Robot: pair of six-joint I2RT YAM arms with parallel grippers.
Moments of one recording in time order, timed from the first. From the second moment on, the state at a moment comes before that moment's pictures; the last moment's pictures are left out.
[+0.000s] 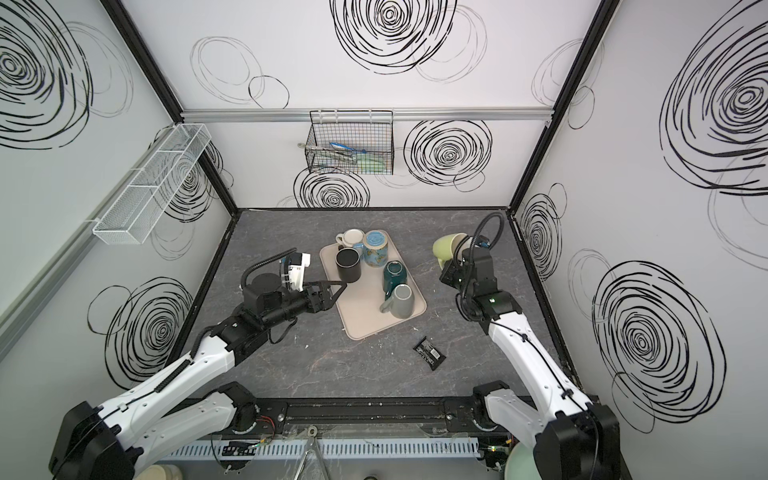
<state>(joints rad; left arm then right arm) -0.52 0.94 0.58 0.06 0.31 -0.70 0.22 1.09 0.84 -0.36 0.04 0.59</state>
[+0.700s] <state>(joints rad) -0.52 0.74 0.51 -0.09 0.30 -0.63 0.20 1.47 1.17 -0.53 0.23 0.40</state>
